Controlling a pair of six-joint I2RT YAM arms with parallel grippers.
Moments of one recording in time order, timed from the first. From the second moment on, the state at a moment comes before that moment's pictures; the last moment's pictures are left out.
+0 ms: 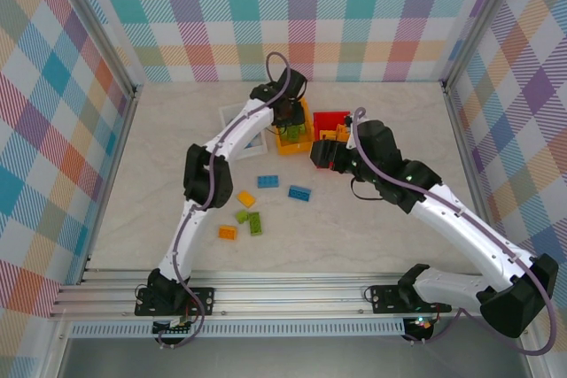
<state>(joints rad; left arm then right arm) -0.55 2.50 2.47 -0.97 -0.09 -0.61 0.67 1.12 1.10 -0.52 0.02 0.63</state>
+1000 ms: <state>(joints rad) -0.59 1.12 1.36 -0.94 -0.25 -0.81 1.06 1.57 1.21 -0.60 0.02 0.44</state>
